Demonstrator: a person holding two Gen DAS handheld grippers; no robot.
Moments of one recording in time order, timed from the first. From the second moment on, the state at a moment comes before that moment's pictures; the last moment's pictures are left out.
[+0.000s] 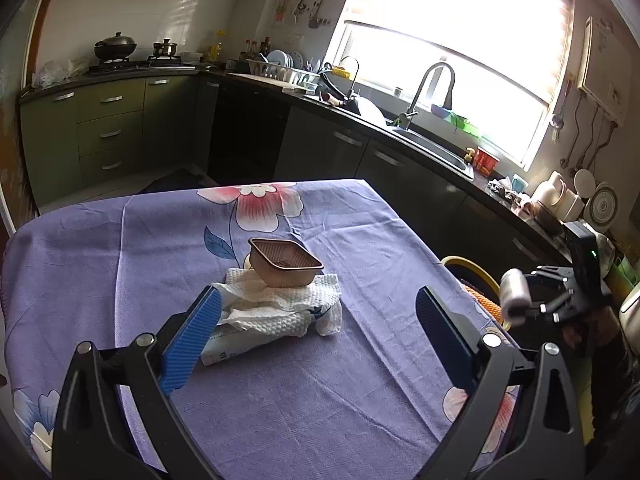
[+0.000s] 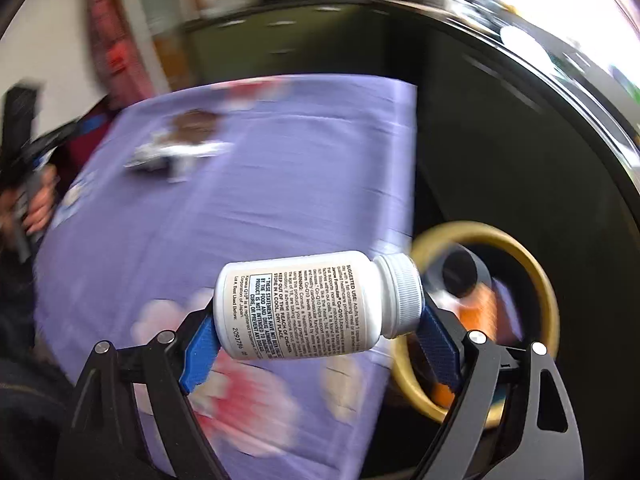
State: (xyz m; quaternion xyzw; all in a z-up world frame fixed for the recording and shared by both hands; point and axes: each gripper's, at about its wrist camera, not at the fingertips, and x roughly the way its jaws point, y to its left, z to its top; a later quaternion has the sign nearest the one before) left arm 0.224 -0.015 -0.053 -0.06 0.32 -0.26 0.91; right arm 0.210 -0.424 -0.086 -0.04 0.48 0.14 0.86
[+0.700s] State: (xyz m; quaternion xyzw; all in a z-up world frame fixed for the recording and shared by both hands) left arm 0.228 -0.032 -0.069 -0.04 0.35 -0.26 0.90; right arm 0.235 -0.534 -0.132 0.03 0.51 -0.05 0.86
